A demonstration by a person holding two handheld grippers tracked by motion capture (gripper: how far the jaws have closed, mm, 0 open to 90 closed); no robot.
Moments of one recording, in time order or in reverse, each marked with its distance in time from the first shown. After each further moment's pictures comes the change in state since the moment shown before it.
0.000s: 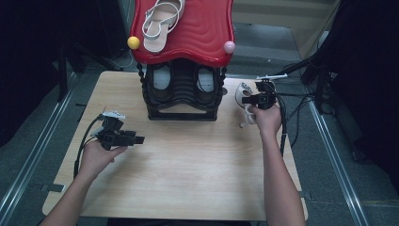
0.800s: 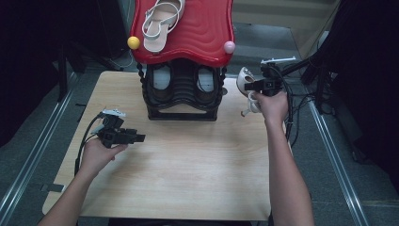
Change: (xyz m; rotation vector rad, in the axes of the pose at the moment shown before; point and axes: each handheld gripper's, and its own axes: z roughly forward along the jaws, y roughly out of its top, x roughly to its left) left arm 0.002 0.006 -0.001 -0.019 -0.019 0.002; right arm 0.025 0.038 -0.046 -0.036 0.005 -0.024
